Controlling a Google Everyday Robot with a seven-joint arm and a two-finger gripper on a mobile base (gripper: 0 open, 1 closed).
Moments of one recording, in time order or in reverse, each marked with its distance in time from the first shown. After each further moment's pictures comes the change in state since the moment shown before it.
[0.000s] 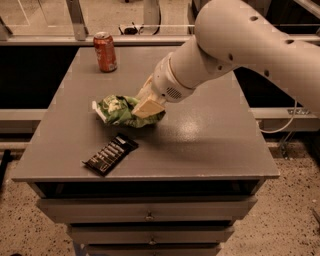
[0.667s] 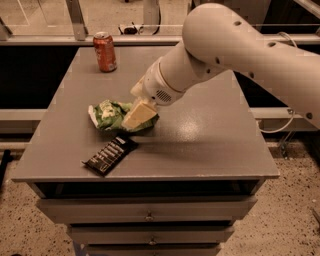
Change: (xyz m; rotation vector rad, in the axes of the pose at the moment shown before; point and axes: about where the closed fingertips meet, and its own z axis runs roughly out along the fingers) arm -0.009 0.008 0.021 -0.040 -0.005 0.038
